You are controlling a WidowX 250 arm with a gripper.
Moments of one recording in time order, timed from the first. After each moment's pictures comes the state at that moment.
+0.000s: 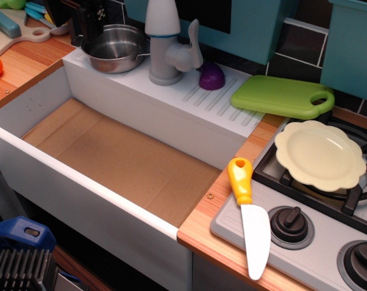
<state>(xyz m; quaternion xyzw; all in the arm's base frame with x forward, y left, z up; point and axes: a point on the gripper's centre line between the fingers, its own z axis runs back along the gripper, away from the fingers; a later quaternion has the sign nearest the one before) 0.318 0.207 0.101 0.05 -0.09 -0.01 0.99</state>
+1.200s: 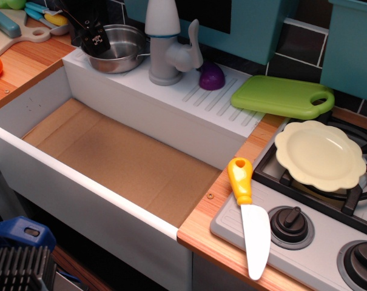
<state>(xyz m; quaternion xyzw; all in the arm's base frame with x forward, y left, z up) 0.331 0.201 0.078 0.06 -0.19 -0.21 0.96</state>
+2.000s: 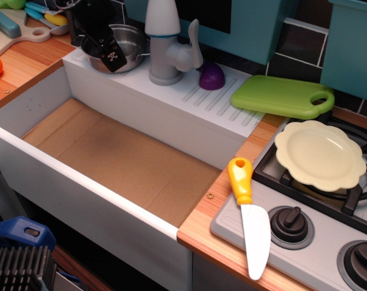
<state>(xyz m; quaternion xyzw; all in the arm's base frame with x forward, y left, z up) 0.350 0.195 0.045 0.02 -0.22 -0.23 0.95</state>
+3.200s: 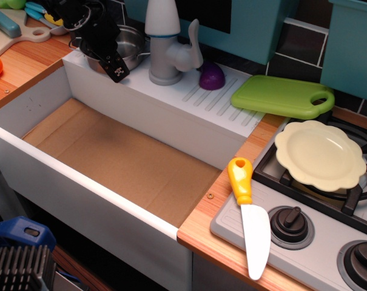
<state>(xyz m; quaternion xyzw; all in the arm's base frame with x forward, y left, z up) 0.357 0.198 0.011 -0.02 -0.22 -0.21 0.95</state>
